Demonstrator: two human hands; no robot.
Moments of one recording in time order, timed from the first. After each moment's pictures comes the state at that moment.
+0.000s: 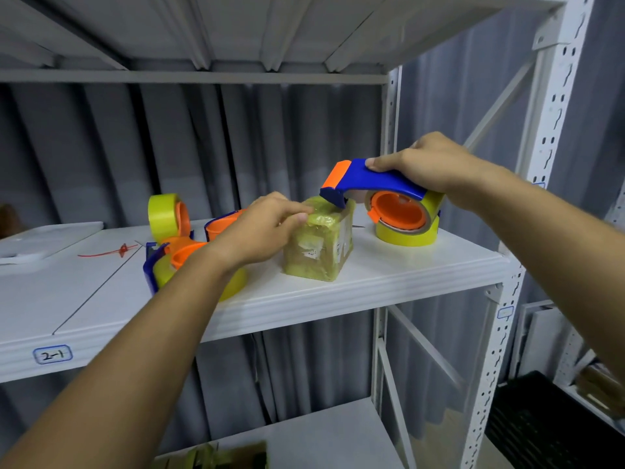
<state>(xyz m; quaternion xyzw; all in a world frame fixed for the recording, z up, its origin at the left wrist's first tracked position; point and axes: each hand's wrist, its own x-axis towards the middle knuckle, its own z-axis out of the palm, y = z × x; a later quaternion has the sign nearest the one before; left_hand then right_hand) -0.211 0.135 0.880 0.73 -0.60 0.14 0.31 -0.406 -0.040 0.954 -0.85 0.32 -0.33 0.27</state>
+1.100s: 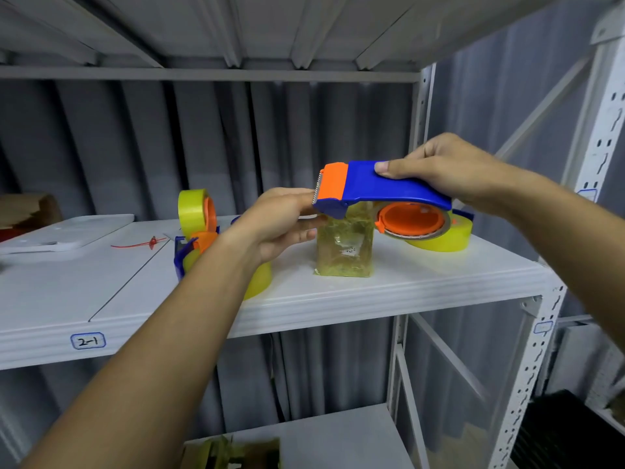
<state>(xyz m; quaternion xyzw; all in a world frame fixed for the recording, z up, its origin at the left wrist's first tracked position) -0.217 0.144 0.896 0.63 -0.38 -0.24 0.63 -0.396 -0.024 0.952 -0.90 0.13 -0.28 0.31</state>
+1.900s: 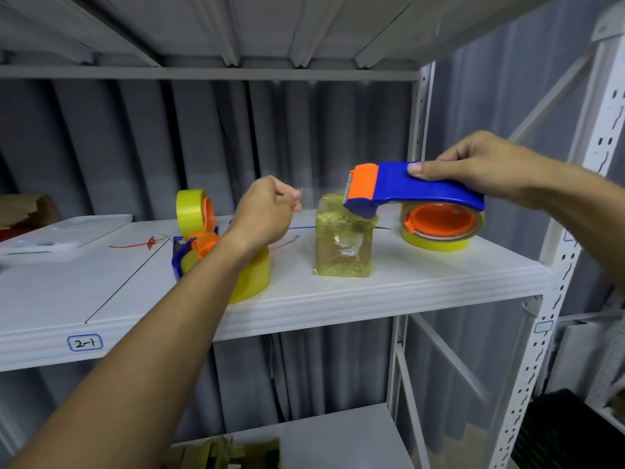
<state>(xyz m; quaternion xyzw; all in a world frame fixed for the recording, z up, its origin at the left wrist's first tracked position) -0.189 0.137 0.888 0.75 -0.39 0.09 0.53 -0.422 -0.048 0.955 -0.91 0.16 -0.27 0.27</state>
